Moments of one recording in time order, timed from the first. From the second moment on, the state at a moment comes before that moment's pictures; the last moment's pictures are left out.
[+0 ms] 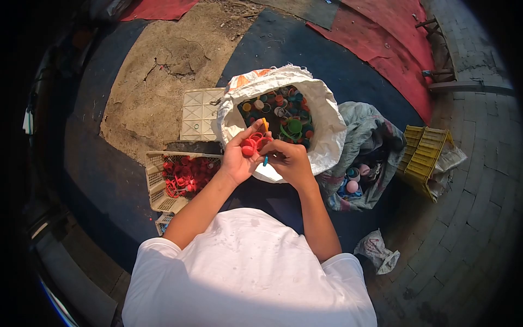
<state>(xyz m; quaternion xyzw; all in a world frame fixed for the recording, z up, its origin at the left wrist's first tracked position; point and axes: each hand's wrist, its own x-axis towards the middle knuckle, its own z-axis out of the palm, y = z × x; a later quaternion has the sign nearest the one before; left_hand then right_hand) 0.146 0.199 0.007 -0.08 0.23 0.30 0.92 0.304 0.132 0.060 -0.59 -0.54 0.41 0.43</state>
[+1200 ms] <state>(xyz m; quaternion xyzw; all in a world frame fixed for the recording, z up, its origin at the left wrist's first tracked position) 0.146 0.201 0.006 -0.17 0.21 0.34 0.90 0.351 0.123 -0.013 -0.79 -0.47 0.35 0.20</state>
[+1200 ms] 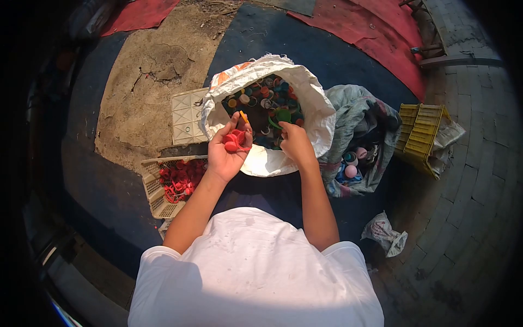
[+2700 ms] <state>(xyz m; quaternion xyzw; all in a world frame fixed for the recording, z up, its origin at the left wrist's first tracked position) 0.140 0.205 0.001 -0.16 0.25 0.33 0.90 0.419 0.210 -0.183 -0.81 -0.46 0.34 0.10</state>
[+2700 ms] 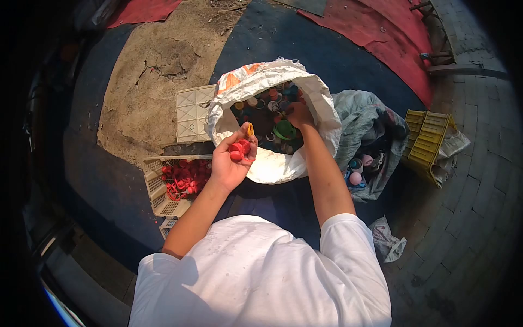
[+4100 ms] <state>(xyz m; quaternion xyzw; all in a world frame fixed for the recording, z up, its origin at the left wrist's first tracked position) 0.156 0.207 0.025 -0.09 0.22 0.34 0.91 0.288 0.147 0.092 -0.63 -0.62 0.17 0.44</state>
